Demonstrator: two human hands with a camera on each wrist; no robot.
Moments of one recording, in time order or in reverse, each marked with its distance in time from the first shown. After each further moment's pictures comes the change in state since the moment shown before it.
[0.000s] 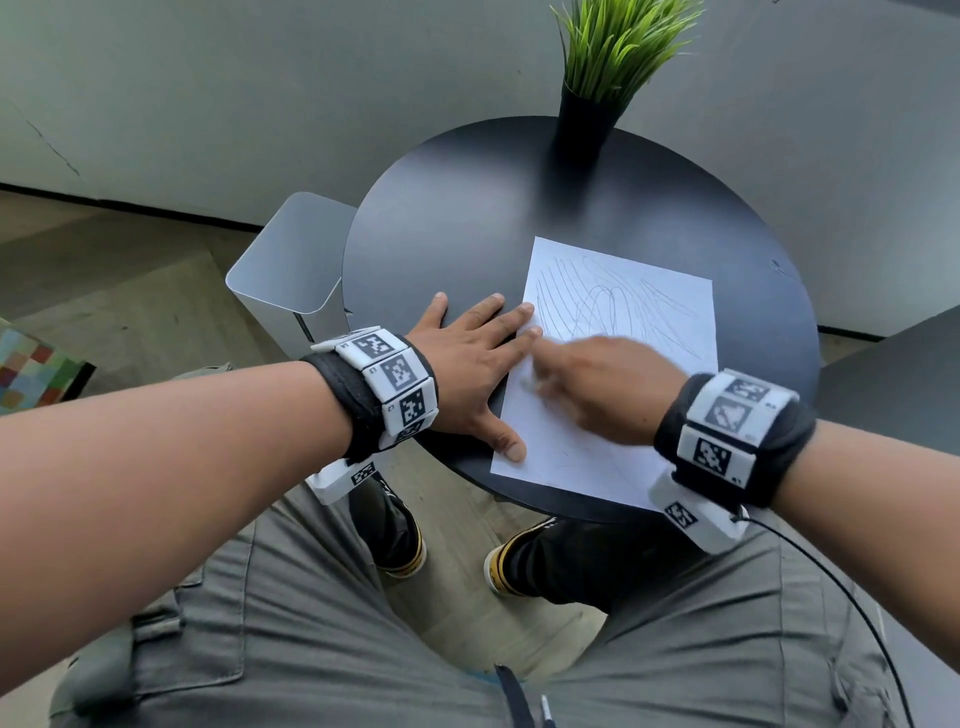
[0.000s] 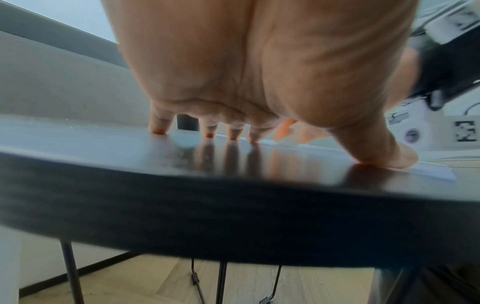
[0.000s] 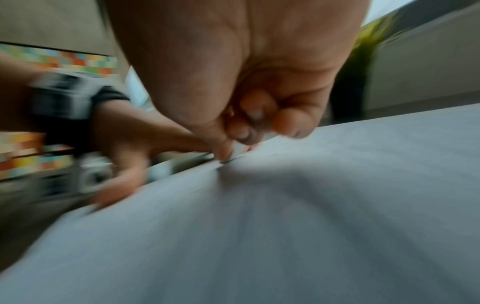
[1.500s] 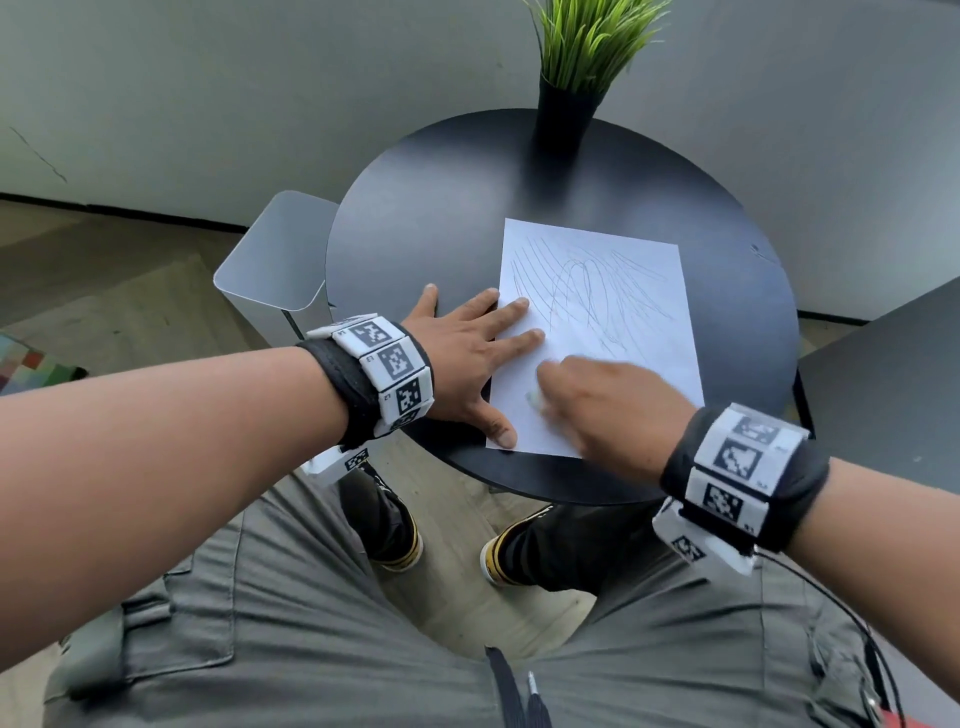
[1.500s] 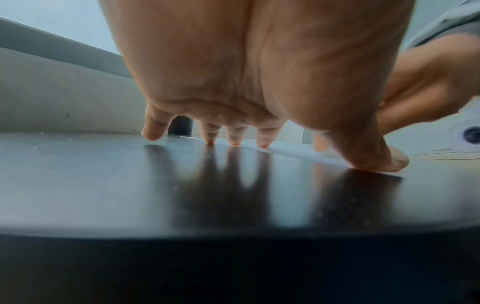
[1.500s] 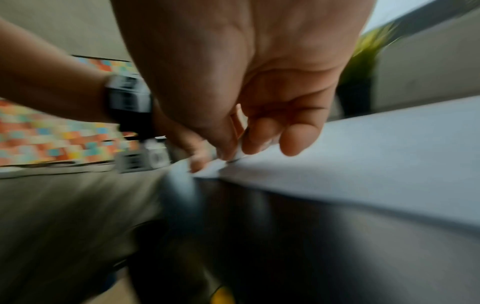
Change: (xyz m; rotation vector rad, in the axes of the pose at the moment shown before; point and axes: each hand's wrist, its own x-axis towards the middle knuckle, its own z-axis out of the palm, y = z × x) left_hand 0.000 0.011 -0.010 0.077 -0.025 0.025; right_hand -0.042 -0.008 0.013 -0.019 0.075 -0.027
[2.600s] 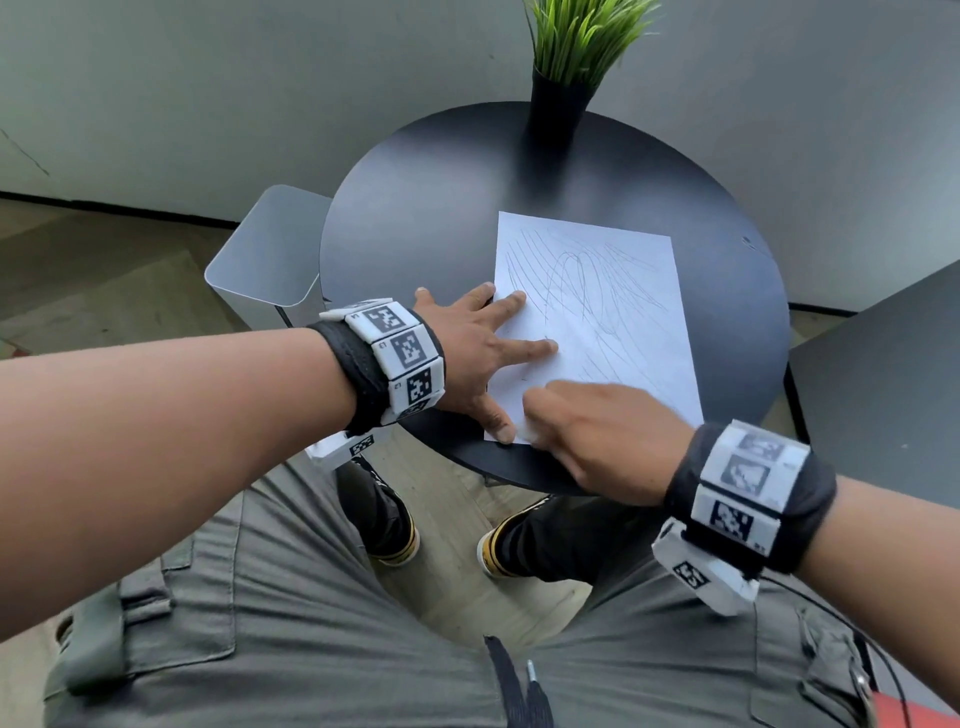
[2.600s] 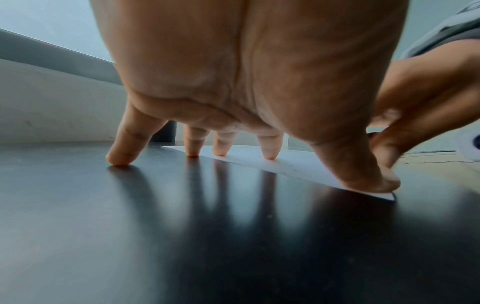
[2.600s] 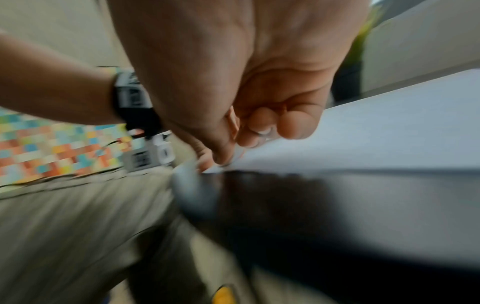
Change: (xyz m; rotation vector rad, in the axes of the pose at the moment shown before) left_hand 0.002 0.011 -0.012 0.078 -0.055 -0.025; right_hand -0.019 -0.016 0.002 0.076 -0.129 -0.025
